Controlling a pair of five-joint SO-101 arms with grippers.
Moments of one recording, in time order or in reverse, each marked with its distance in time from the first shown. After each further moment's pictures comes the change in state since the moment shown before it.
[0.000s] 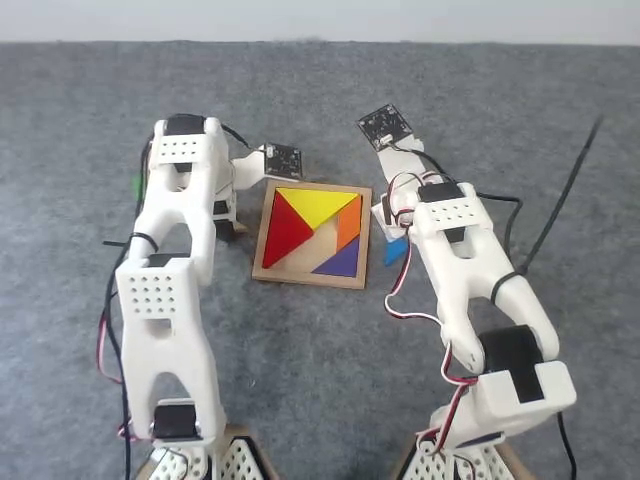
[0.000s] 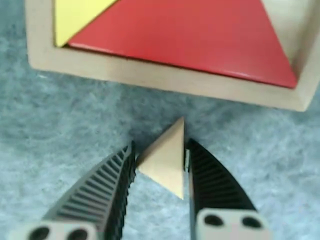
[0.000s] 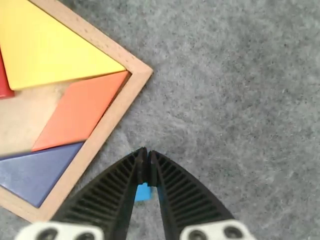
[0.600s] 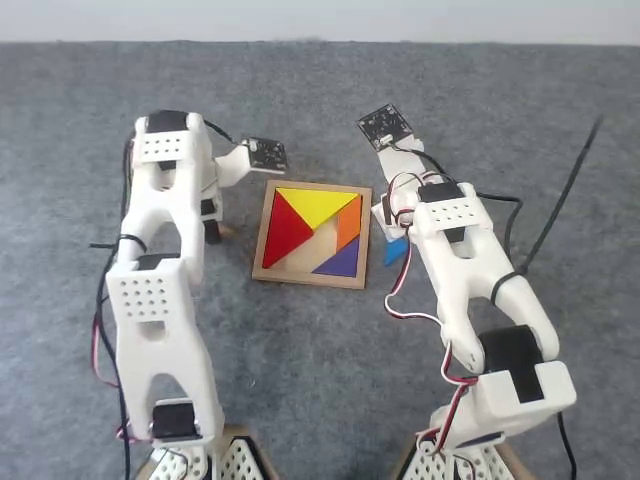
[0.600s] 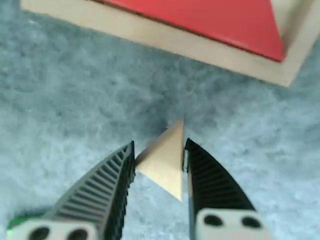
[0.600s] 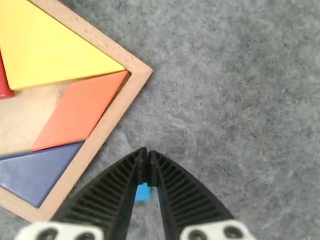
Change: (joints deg) left arm -2.3 -3.0 -0.2 5.8 3.8; right arm 0.0 0.0 0.0 0.0 0.0
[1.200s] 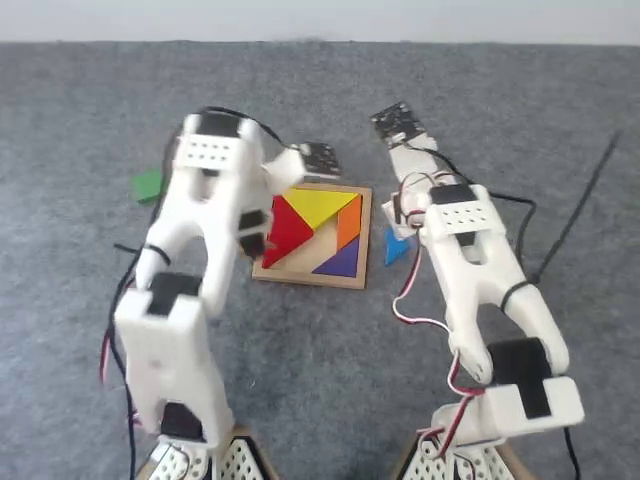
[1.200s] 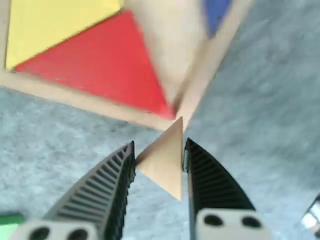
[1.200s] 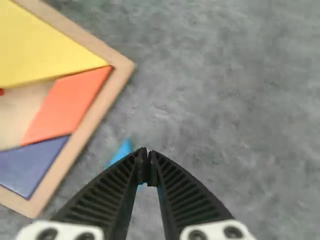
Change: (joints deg) left arm 12.9 -21.1 21.3 1.1 17.1; right arm 2.5 -4.0 2.2 0.6 0.0
